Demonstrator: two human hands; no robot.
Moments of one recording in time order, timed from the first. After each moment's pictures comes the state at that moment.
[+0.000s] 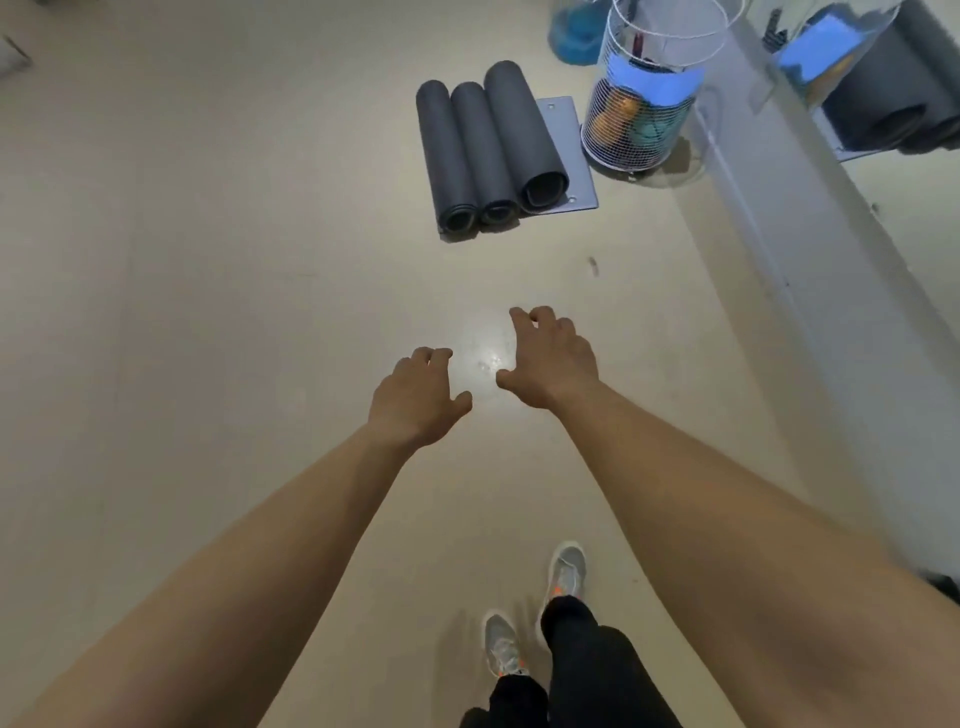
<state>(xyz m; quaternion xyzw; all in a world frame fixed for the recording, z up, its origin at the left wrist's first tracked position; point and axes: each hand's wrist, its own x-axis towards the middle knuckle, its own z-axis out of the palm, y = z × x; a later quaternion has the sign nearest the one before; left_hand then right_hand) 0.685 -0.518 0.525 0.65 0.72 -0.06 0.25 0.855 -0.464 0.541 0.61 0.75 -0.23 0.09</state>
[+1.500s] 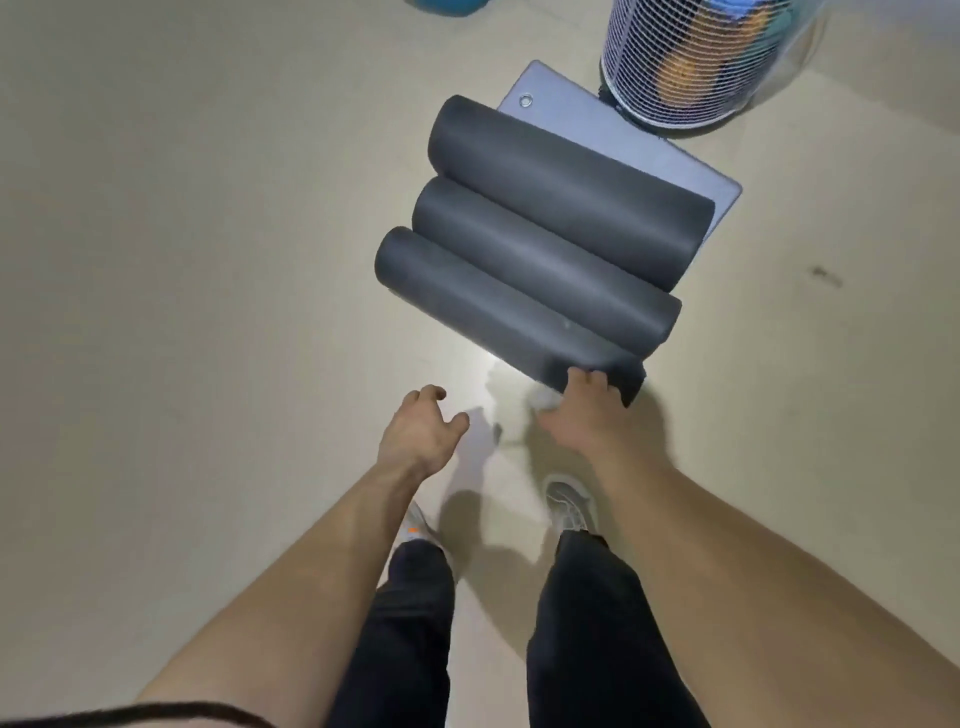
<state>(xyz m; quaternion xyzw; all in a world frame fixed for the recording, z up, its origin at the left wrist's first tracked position) 0.289 0.561 0.232 0.71 0.55 -0.28 0.34 0.461 0.440 0.212 0.84 0.26 -0.48 -0.01</state>
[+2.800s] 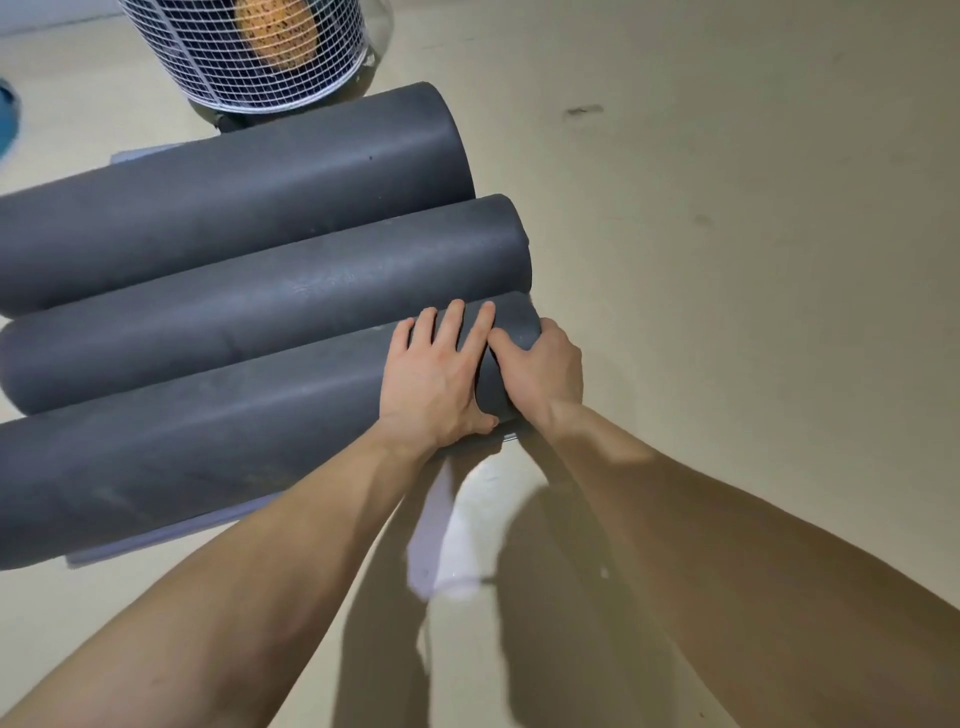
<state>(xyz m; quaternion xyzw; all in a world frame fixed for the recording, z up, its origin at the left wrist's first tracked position) 0.434 0.548 -0.177 0.99 -0.15 -0.02 -0.02 0.447 0.411 -0.171 0.85 -0.23 -0.11 -0.46</state>
